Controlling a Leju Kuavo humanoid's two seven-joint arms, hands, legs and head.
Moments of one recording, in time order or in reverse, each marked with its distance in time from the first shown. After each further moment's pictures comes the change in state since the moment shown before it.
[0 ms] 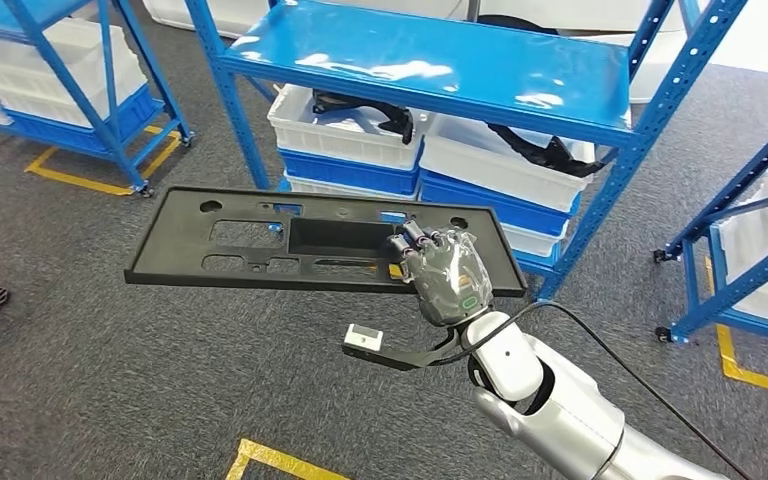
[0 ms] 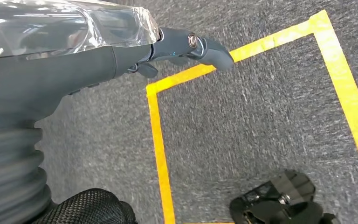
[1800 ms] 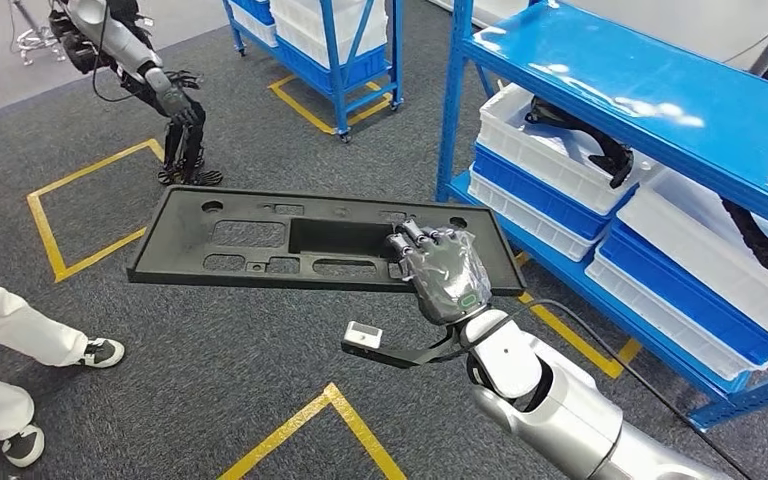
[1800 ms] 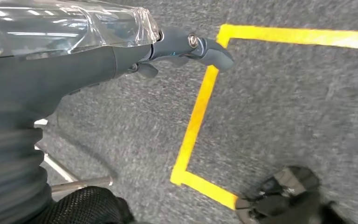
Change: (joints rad) left arm 0.000 0.004 0.000 0.001 -0.007 0.002 0.004; right arm -0.003 -0.001 0.000 0.002 -0.013 0.004 -0.002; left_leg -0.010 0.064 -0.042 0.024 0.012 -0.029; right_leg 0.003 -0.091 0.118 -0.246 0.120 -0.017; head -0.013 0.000
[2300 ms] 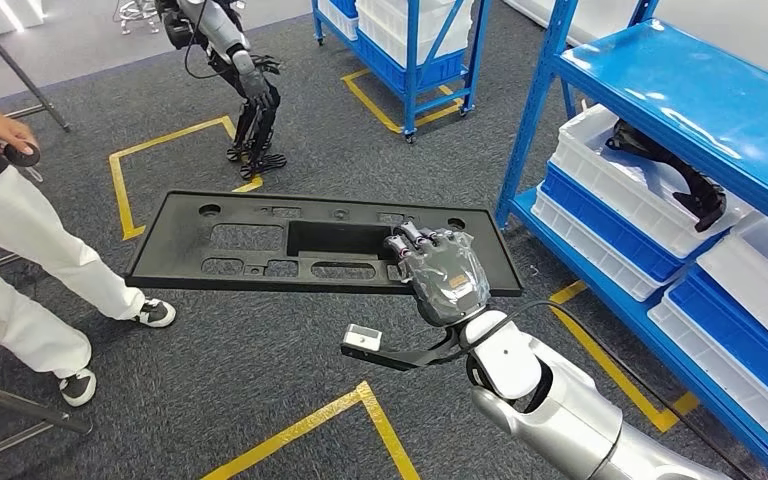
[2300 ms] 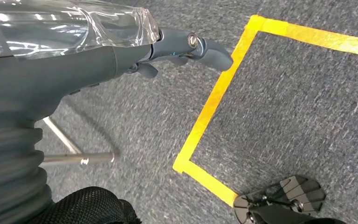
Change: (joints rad) left arm -0.002 -0.003 0.000 0.000 -0.005 -0.001 -0.001; right arm 0.003 -0.004 0.000 0.000 -0.004 -0.001 -0.001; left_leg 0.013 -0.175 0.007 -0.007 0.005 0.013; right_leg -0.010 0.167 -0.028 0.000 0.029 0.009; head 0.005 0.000
